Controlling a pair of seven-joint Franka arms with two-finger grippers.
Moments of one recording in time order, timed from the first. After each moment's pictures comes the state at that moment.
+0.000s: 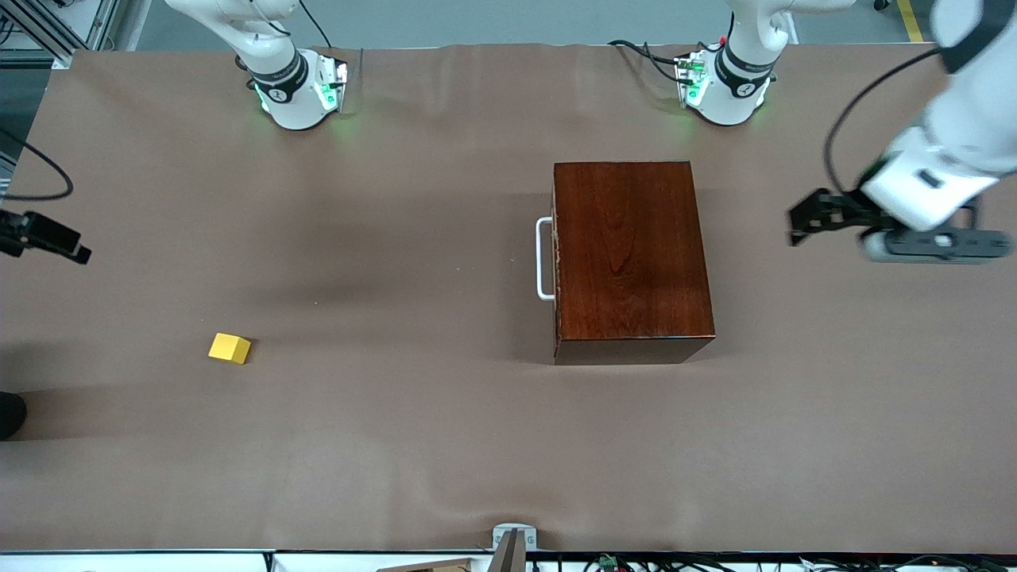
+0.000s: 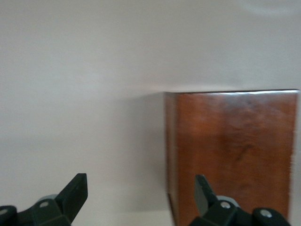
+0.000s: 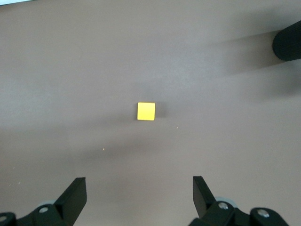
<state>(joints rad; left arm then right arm) -0.13 0.10 -0.13 -1.52 -0.04 1.64 -0.24 -0.10 0.13 -0.03 -1.49 0.02 1.65 0.01</state>
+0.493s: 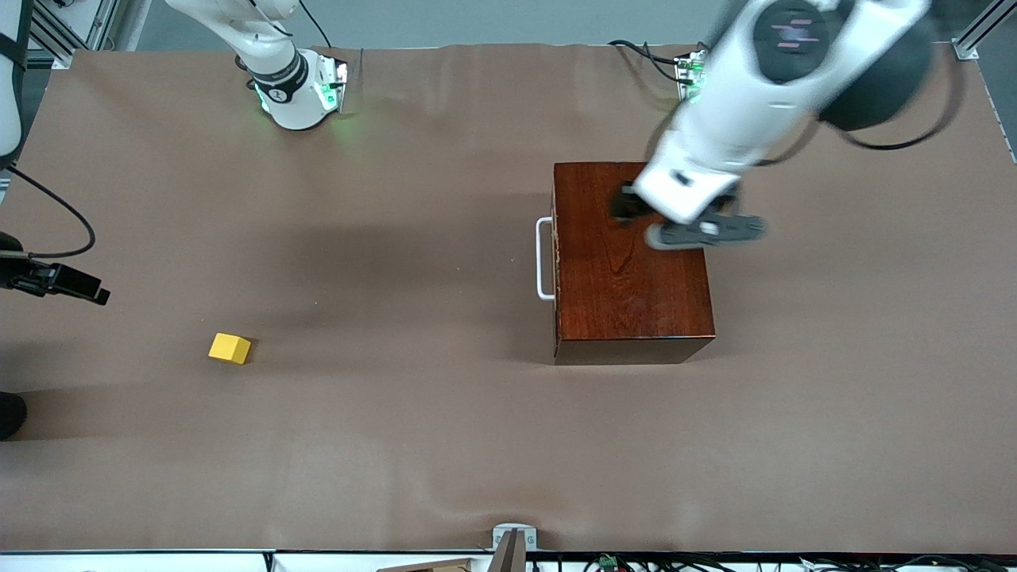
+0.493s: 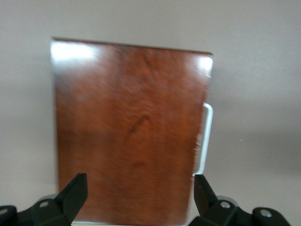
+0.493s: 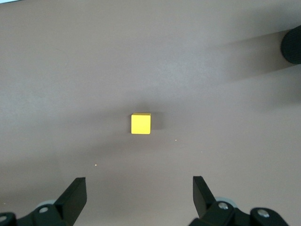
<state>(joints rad) -0.35 0.24 -0.28 -1.46 -0.01 1.67 -0.73 -0.12 0.23 -0.03 -1.49 0.03 1.72 0.01</state>
